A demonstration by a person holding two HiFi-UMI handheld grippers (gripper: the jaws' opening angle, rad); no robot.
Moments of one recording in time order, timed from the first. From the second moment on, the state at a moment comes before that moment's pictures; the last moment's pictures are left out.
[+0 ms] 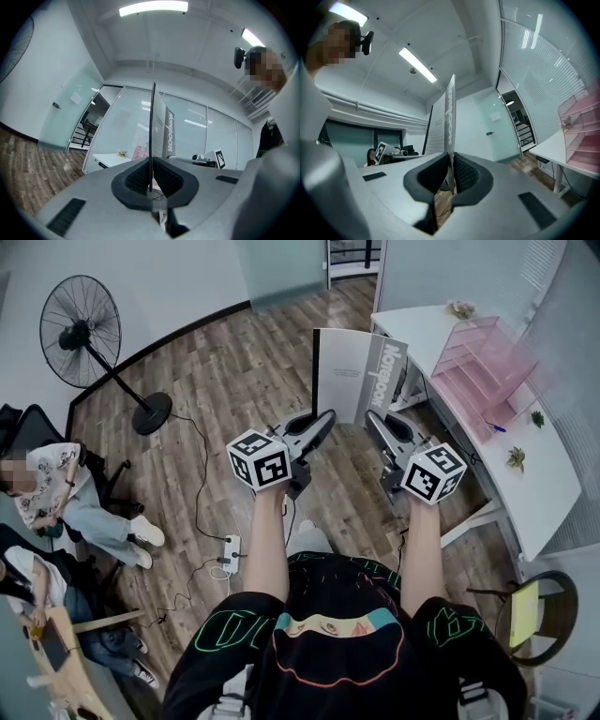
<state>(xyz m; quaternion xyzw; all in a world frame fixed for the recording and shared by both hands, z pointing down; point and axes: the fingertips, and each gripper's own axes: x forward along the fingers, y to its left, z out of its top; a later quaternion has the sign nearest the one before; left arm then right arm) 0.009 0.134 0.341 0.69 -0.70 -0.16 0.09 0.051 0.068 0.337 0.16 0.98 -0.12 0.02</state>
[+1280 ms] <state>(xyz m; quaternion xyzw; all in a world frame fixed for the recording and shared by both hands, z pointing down) -0.310 0.029 0.396 0.69 -0.69 -0.19 0.15 -0.267 -0.036 0.391 0.13 0.98 -0.16 -0.03</state>
